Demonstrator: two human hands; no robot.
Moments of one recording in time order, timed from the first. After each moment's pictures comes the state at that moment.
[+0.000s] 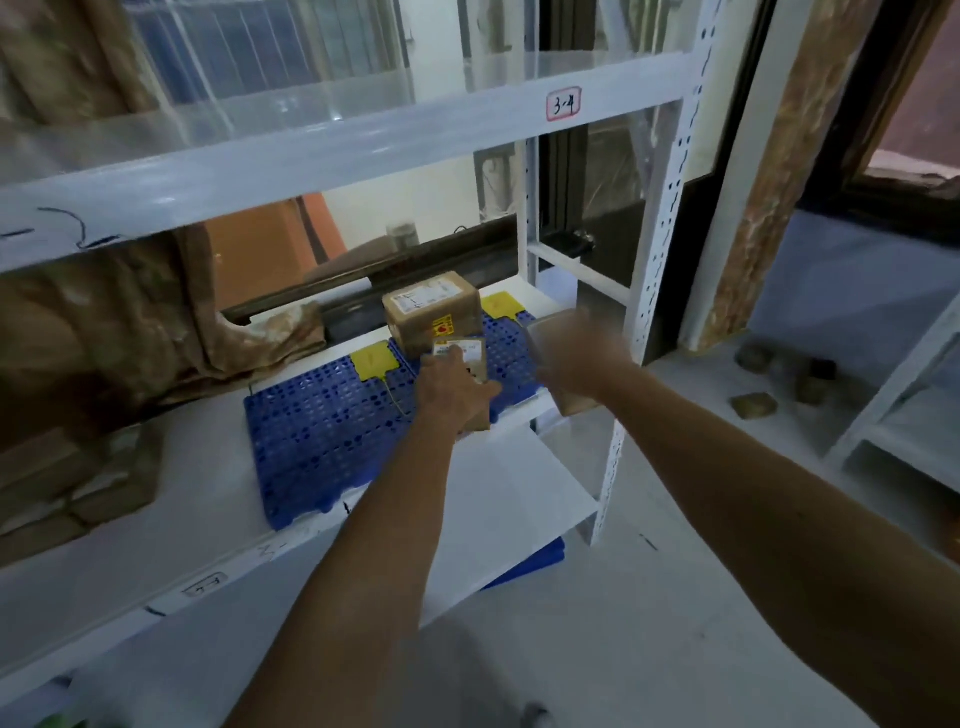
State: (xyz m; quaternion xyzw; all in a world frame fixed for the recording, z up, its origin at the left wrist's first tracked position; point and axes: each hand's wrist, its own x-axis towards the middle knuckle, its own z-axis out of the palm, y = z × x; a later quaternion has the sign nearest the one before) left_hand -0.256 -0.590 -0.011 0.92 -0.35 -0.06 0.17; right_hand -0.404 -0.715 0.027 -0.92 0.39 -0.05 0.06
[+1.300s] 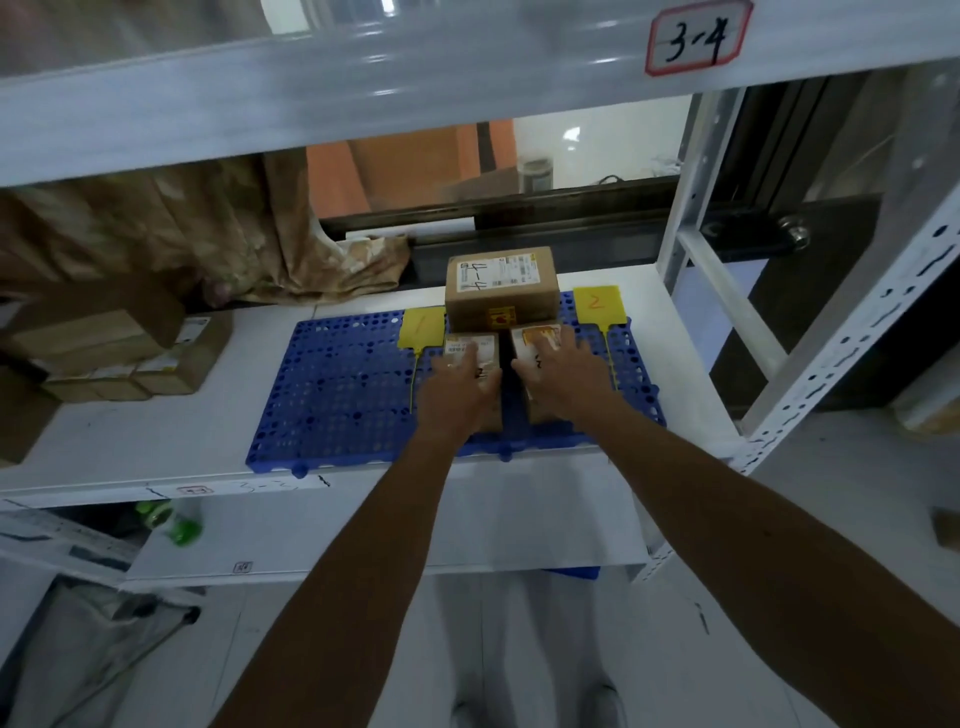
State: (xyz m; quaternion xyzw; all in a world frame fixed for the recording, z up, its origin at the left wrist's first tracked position) left_hand -0.189 -0.678 -0.085 0.98 -0.15 -0.04 0.11; right_hand -0.232 -0.843 -0.085 -0.98 0.14 -0.01 0.13
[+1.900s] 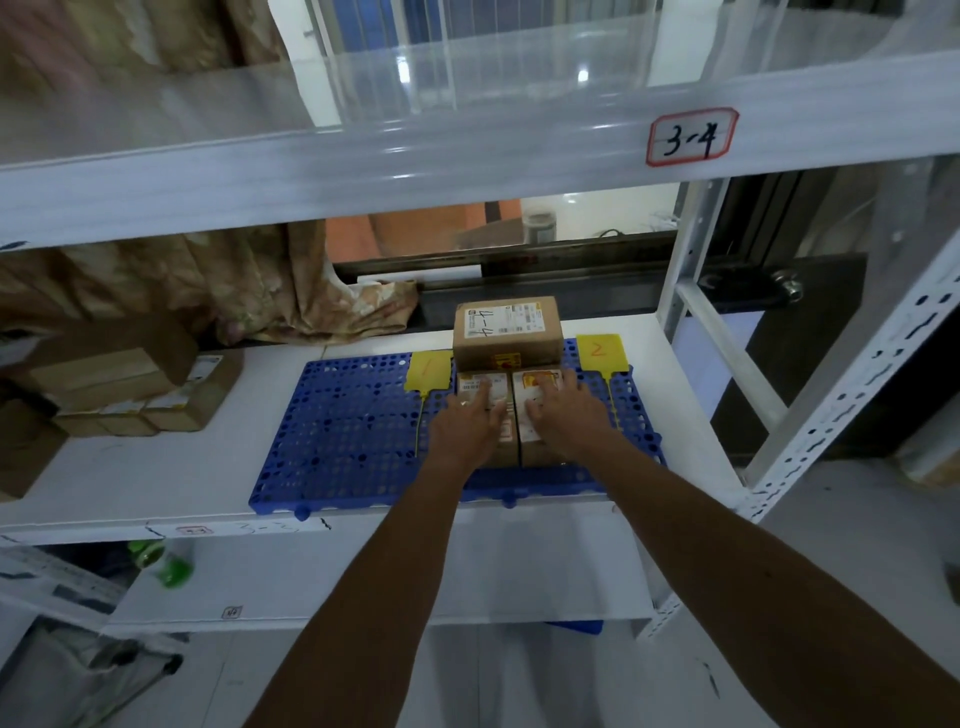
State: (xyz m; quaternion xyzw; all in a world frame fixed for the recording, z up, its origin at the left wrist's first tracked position) left_hand -0.171 -0.687 -0.084 0.98 -0.17 -0.08 0.09; right_hand -0.220 -0.844 -0.081 -0.97 0.14 -0.01 0.17
